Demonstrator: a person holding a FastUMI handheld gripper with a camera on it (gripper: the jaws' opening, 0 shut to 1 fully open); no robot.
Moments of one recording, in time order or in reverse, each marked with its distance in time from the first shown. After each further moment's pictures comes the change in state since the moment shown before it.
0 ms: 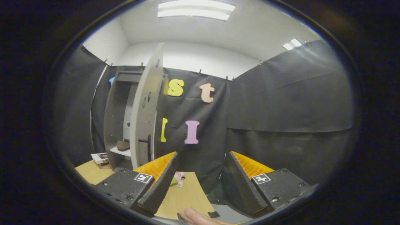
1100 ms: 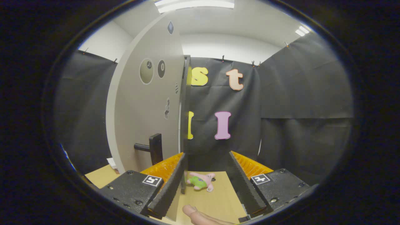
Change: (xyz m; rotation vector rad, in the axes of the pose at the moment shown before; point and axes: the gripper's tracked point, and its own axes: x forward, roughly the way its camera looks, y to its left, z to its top) arm 0.105 0.155 -0.031 0.070 0.080 0.253
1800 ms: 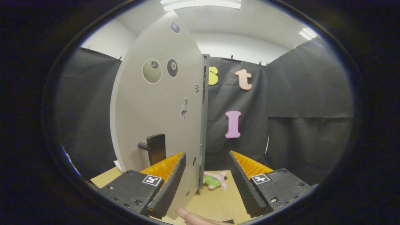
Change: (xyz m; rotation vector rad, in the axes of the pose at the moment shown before) arm 0.007 0.095 -0.002 0.000 0.000 0.007
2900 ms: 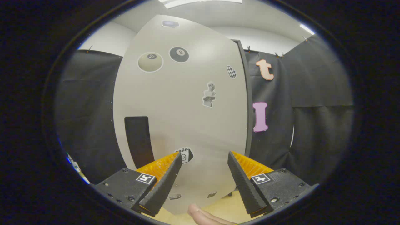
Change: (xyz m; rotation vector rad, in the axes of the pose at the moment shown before) arm 0.072 0.126 -0.025 0.059 0.045 0.111
